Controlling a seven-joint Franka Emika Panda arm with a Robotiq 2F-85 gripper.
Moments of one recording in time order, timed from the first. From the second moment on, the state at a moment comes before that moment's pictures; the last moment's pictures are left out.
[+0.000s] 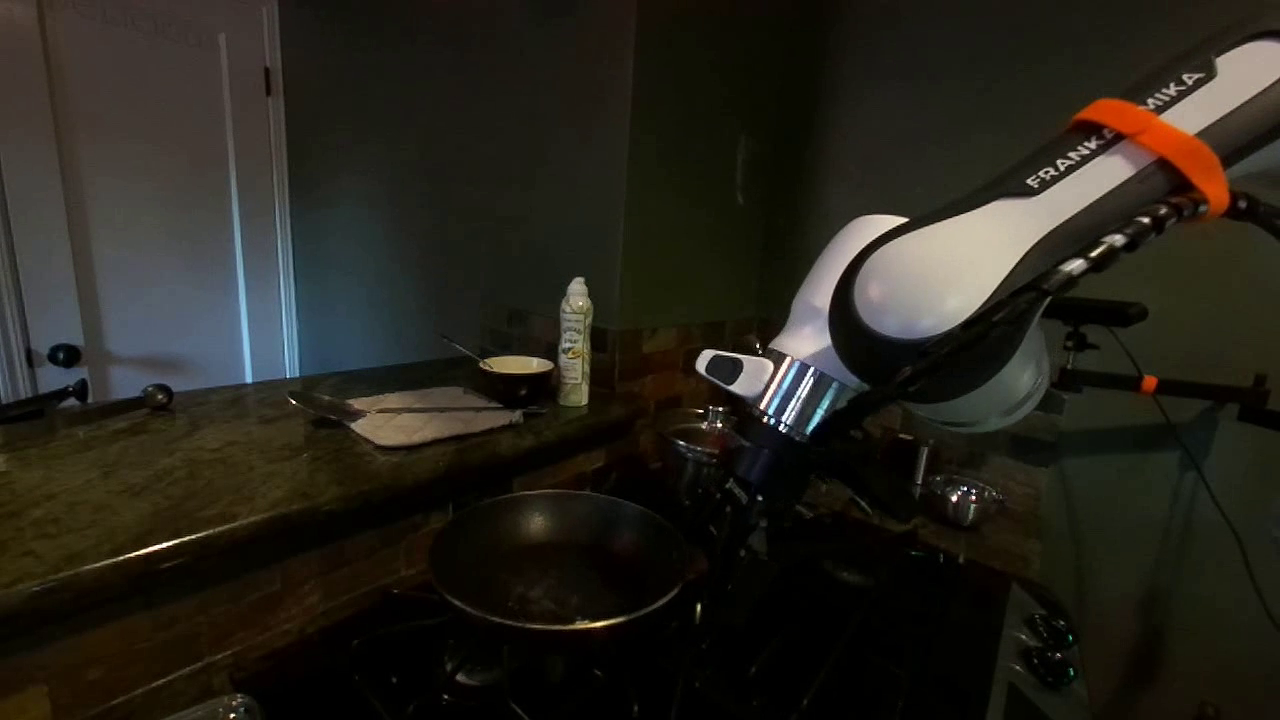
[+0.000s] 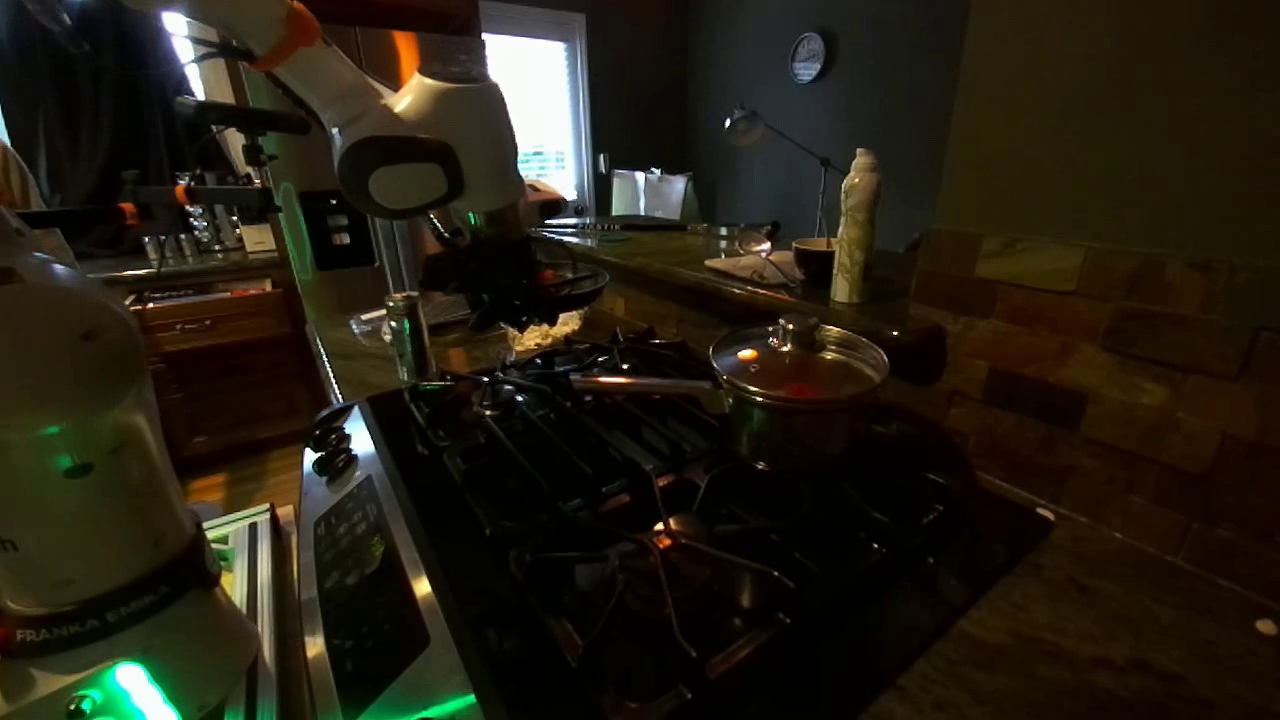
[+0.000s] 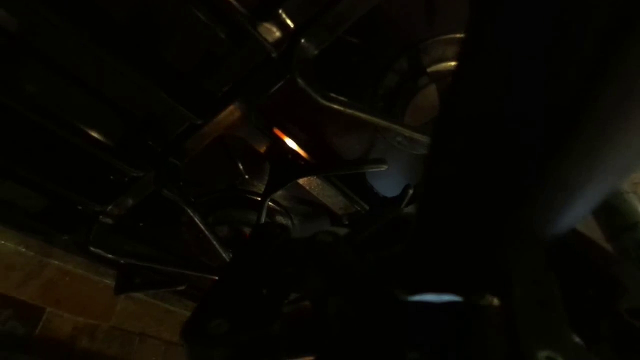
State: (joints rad) arm 0.36 -0.39 -0.06 -2.76 0.53 2.68 -1.03
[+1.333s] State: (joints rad) arm 0.31 -0.09 0.06 -2.74 0.45 3.08 -0.71
